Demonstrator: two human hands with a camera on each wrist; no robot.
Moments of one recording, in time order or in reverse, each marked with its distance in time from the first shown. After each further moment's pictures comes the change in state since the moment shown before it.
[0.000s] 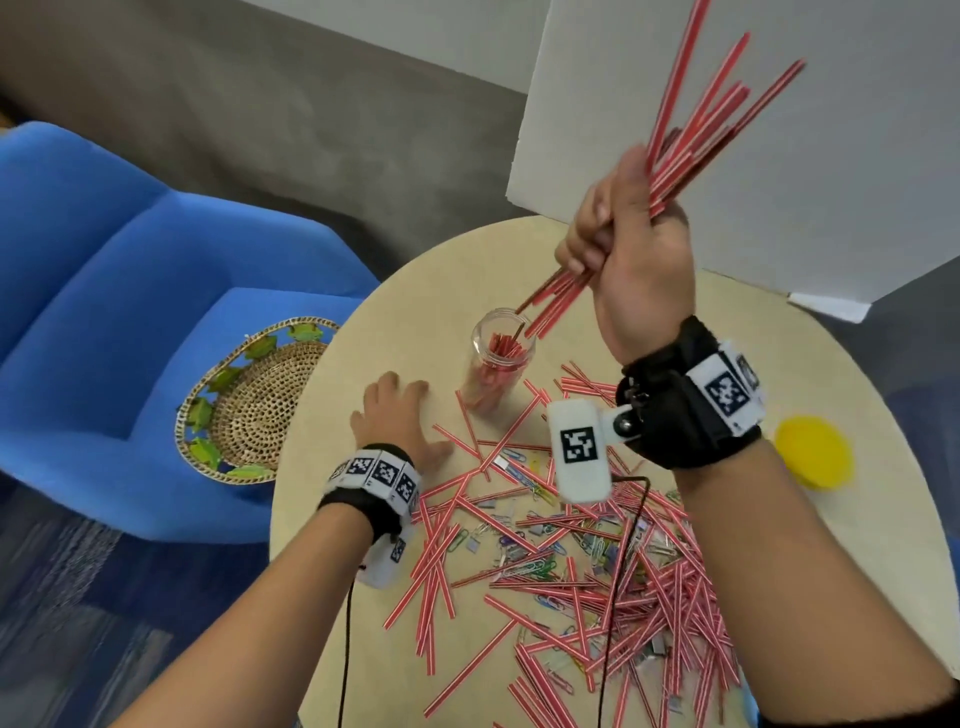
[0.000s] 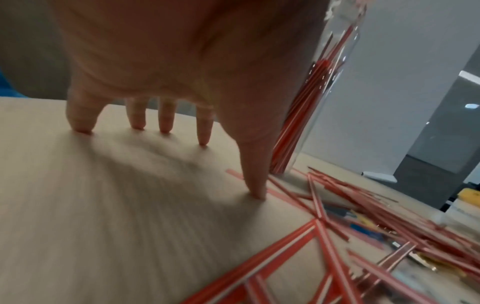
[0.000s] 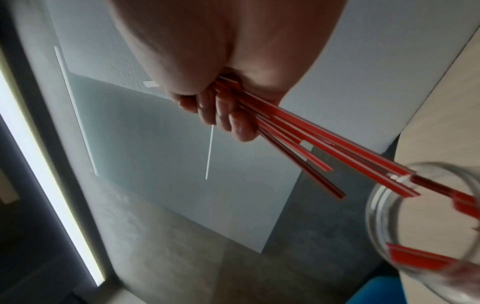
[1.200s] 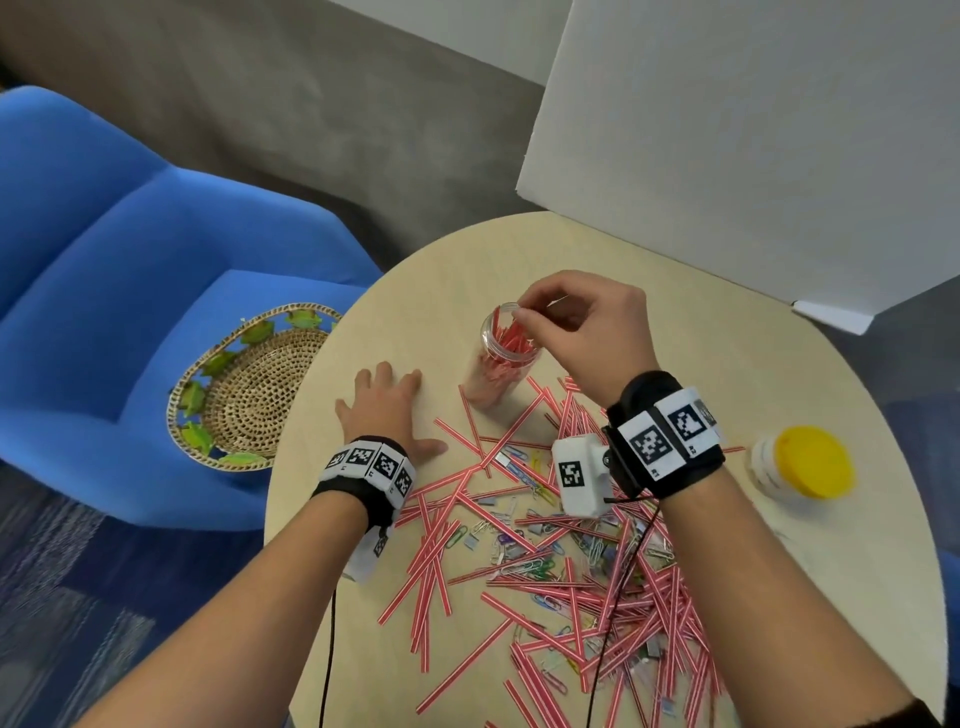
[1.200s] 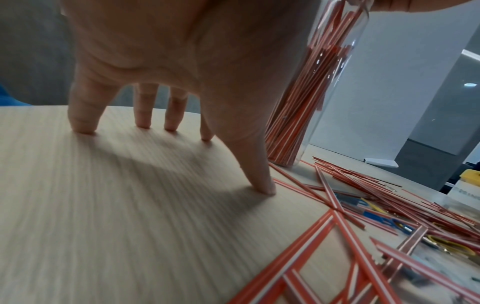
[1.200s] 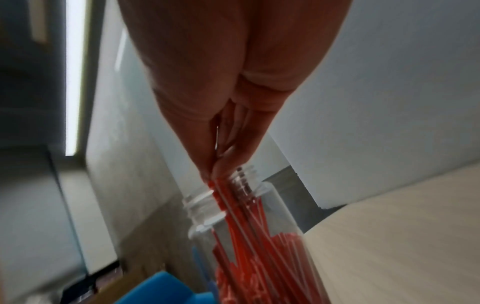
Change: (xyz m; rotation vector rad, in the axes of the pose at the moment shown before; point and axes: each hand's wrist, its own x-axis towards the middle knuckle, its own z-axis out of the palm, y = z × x) left_hand 0.005 -0.013 -0.001 0.142 0.023 0.024; right_hand -0.023 0.059 -0.026 -0.838 -0.180 -0.095
